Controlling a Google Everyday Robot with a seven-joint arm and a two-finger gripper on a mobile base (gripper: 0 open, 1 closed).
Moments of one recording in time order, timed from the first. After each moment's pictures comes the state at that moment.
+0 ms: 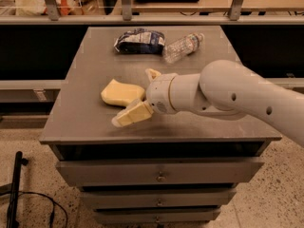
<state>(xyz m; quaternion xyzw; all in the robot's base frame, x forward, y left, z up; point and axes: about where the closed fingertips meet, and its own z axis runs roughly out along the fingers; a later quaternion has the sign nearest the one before) 0.550 0.037 0.850 -0.47 0.70 0.23 0.49</state>
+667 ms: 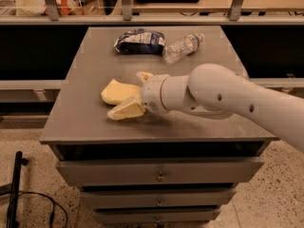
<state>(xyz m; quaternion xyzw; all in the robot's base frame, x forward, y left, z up) 0.572 0.054 0.833 -0.46 0.70 0.22 0.49</state>
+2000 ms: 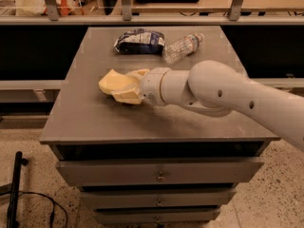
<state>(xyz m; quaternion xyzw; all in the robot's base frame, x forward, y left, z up) 0.593 0.054 0.853 -0.43 0.70 0.22 0.53</state>
